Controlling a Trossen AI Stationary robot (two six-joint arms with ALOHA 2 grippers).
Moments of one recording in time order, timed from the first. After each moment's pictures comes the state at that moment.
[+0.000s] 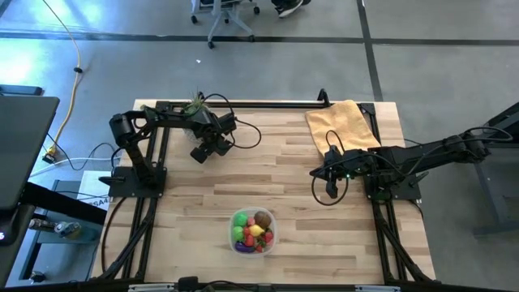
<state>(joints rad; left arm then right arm) 0.64 1.75 0.98 -0.78 -0.10 1.17 0.12 0.84 0.54 -0.27 0.15 0.36</state>
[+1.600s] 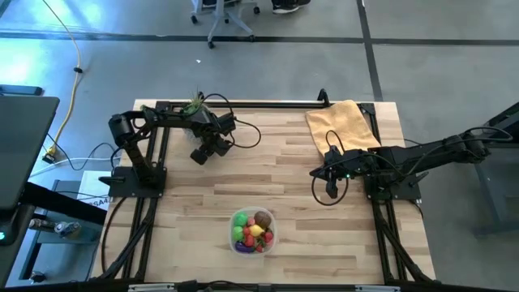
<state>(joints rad) 0.63 1.74 0.98 -0.81 -0.04 1.11 0.12 0.84 0.54 -0.27 0.14 0.36</state>
